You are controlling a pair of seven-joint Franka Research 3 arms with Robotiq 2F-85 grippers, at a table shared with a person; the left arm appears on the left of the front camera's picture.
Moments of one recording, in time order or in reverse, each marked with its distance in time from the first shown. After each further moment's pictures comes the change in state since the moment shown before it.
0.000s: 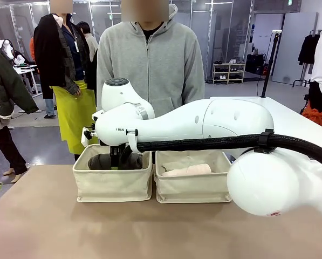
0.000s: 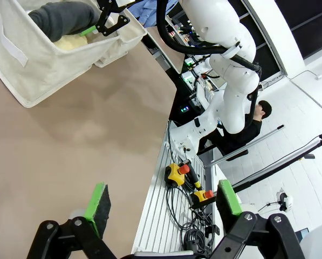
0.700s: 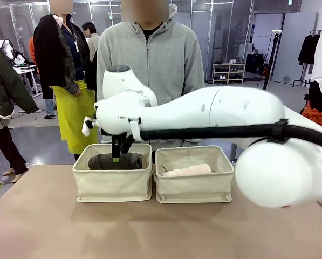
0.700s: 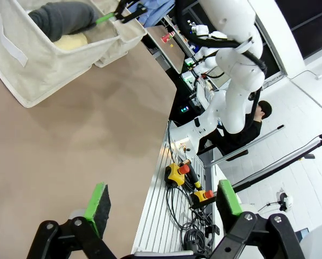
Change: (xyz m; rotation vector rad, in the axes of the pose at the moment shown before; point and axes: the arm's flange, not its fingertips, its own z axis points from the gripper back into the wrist) left arm 0.000 0.000 0.000 0.000 0.000 0.000; right arm -0.008 -0.007 0.056 -0.015 0.012 -0.090
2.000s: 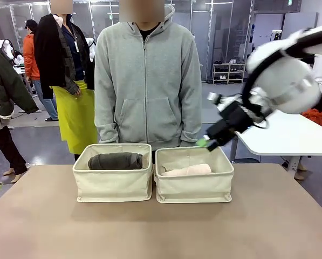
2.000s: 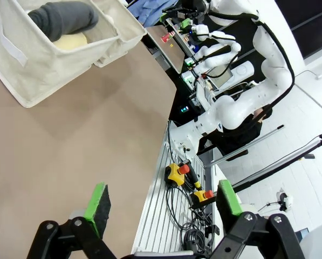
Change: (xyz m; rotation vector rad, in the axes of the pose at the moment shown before) left arm 0.000 0.000 0.000 0.000 0.000 0.000; right arm -0.401 0.073 0.100 0.579 -0.533 -0.997
